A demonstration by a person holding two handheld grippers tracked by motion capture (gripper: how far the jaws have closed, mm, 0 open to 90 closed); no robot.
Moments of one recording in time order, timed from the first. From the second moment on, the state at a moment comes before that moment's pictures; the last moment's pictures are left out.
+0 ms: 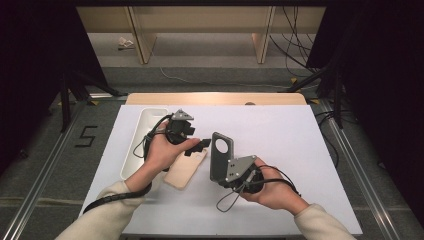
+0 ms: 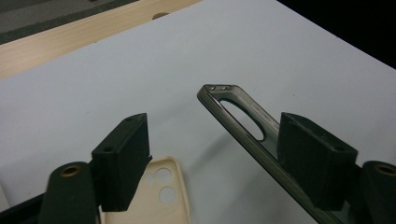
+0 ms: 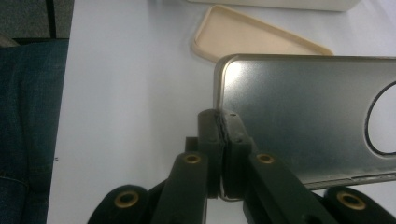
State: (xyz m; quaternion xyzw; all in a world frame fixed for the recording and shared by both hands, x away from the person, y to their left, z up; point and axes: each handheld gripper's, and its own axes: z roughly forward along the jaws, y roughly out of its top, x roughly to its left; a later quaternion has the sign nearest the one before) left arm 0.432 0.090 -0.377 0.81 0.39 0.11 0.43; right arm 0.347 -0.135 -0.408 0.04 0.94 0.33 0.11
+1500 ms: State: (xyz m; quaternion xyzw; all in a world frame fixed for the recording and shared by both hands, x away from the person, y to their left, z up) left arm 0.454 0.052 -0.378 0.77 0.47 -0.04 0.44; right arm 0.343 -0.122 -0.419 0.02 0.95 0.30 0.11
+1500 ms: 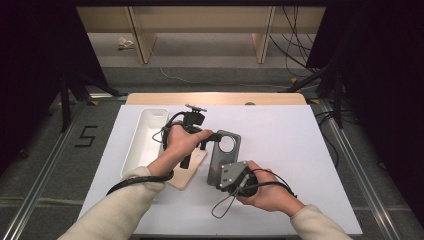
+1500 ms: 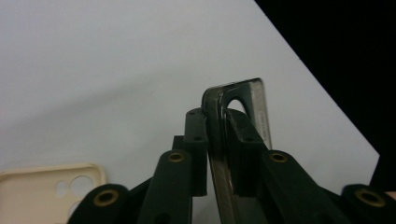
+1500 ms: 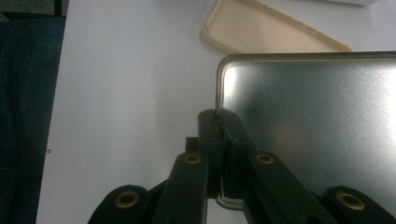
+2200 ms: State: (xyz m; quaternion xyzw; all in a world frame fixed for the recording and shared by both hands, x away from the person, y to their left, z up) left arm 0.445 0.062 -0.356 0.77 0.41 0.06 0.49; right arm 0.355 -0.139 -0.418 0.12 0.91 0.36 0.15
